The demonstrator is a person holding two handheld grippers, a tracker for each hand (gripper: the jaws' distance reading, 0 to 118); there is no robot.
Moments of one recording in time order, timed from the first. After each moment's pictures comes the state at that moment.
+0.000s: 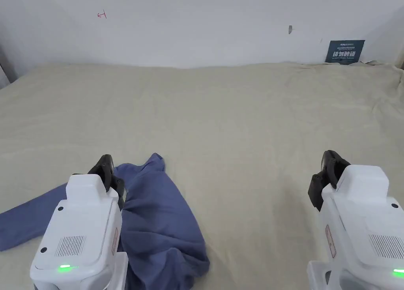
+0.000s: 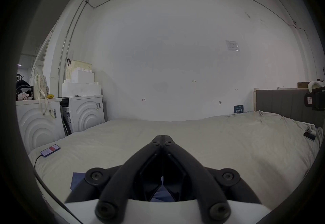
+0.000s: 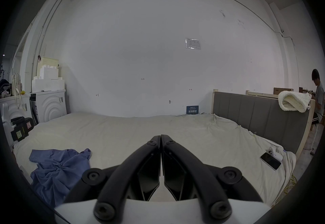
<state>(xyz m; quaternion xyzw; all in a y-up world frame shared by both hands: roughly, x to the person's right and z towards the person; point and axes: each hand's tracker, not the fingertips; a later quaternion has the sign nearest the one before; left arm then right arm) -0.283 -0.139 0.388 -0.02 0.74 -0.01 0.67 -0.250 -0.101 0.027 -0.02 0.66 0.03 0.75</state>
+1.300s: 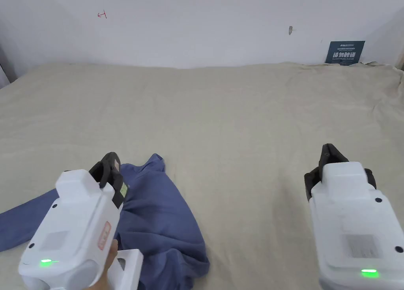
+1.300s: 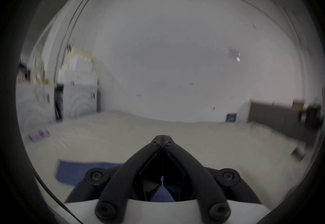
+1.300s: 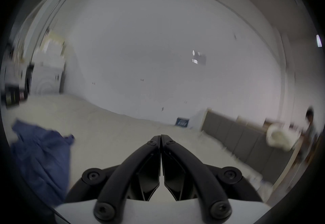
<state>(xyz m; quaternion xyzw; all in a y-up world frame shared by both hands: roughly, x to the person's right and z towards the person) -0.287 -0.126 0.406 0.10 0.68 0.13 0.71 -0.251 -0.092 0.055 0.13 0.62 0.14 0.76</state>
